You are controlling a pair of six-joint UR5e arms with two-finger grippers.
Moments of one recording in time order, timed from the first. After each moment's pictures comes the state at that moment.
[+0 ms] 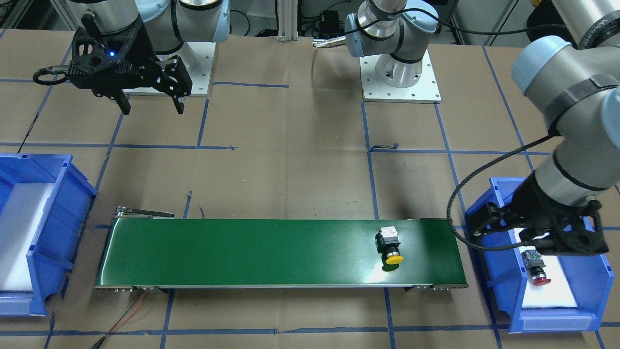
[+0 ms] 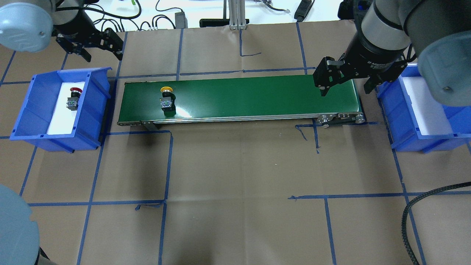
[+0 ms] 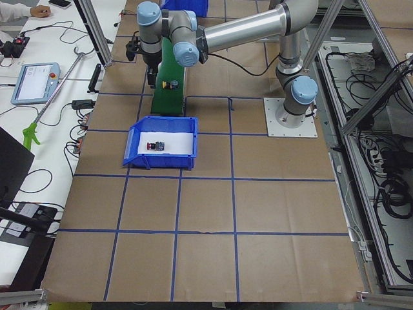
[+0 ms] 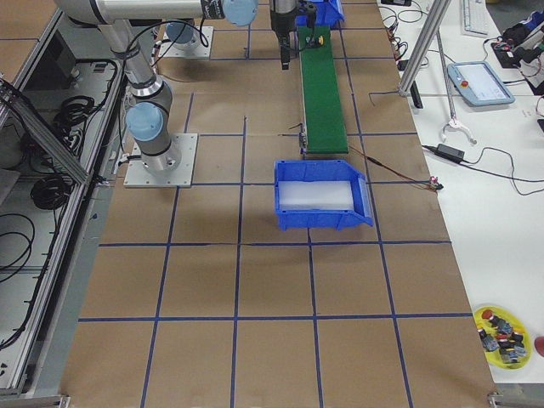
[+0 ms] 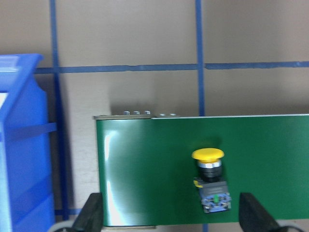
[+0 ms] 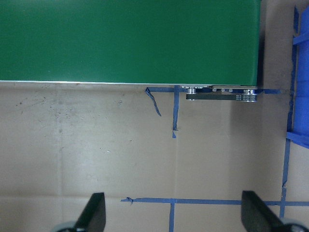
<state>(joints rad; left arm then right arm) -1.31 -1.92 -1.40 -1.30 1.53 0.28 1.60 -1.66 1.66 -1.64 -1.55 0.00</state>
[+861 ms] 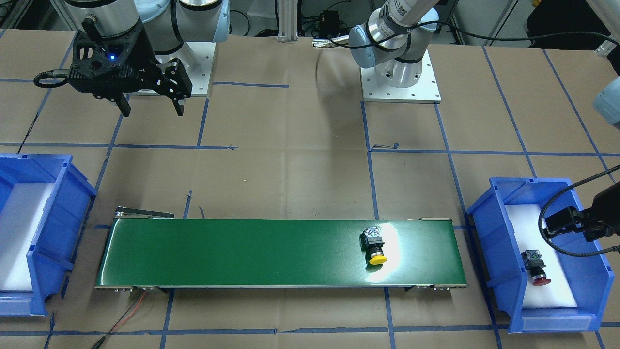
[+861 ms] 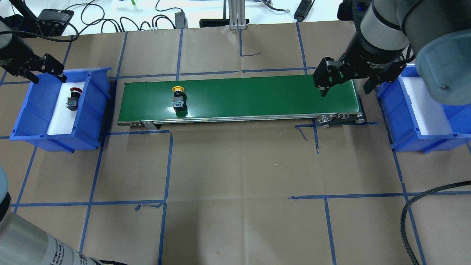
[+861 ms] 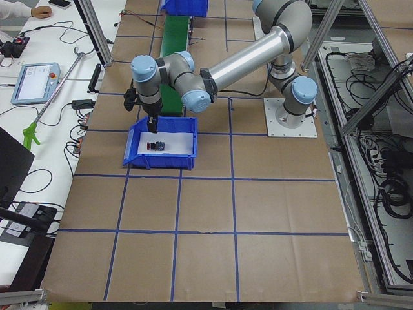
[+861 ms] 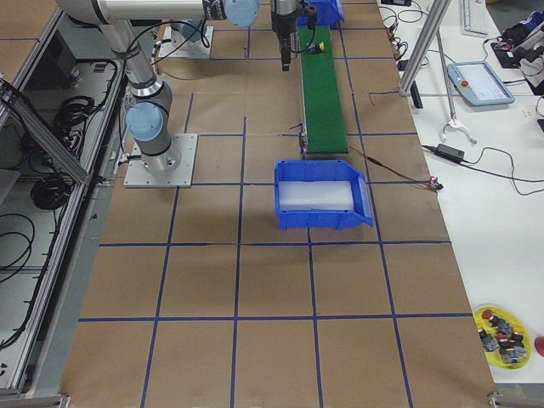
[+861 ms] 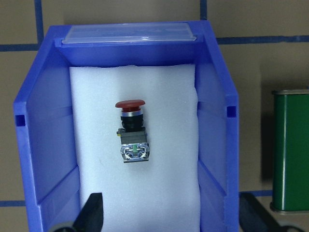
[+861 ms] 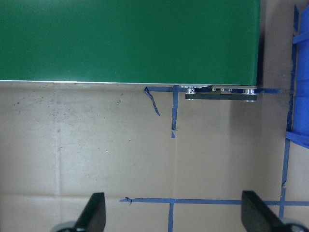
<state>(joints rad) -1.06 -2.02 -1.40 -1.28 1.53 0.54 1.60 -1.65 1.66 -1.64 -1.55 0.00</state>
